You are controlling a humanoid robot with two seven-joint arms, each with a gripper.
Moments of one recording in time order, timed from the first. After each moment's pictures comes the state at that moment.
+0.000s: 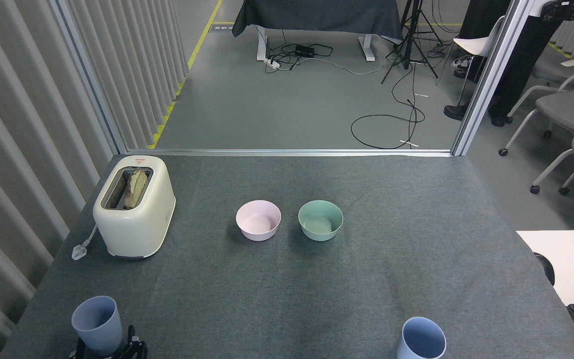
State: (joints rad) left arm 0.11 0.16 -0.03 -1.20 -1.27 0.22 0.38; right arm 0.63 0.03 -0.20 -1.63 1.53 -0.25 -0.51
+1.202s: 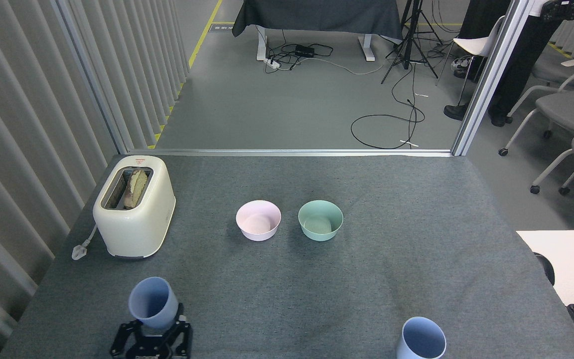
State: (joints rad) left arm 0.05 0.16 -0.25 -1.28 -1.30 0.14 0.39; right arm 0.63 0.03 -0.17 -1.63 1.54 -0.22 -0.51
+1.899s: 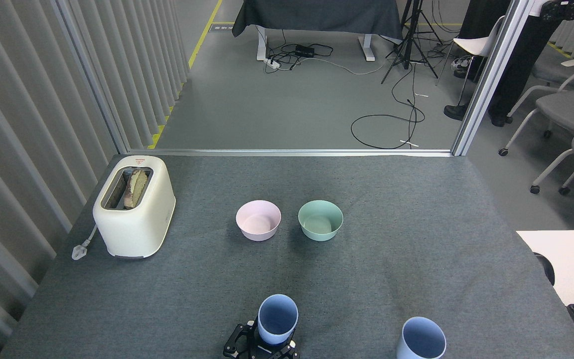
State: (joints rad) left arm -0.08 -0.06 -0.54 -1.02 -1.63 0.20 0.39; right arm 0.63 0.03 -0.17 -1.61 1.54 -0.22 -0.51
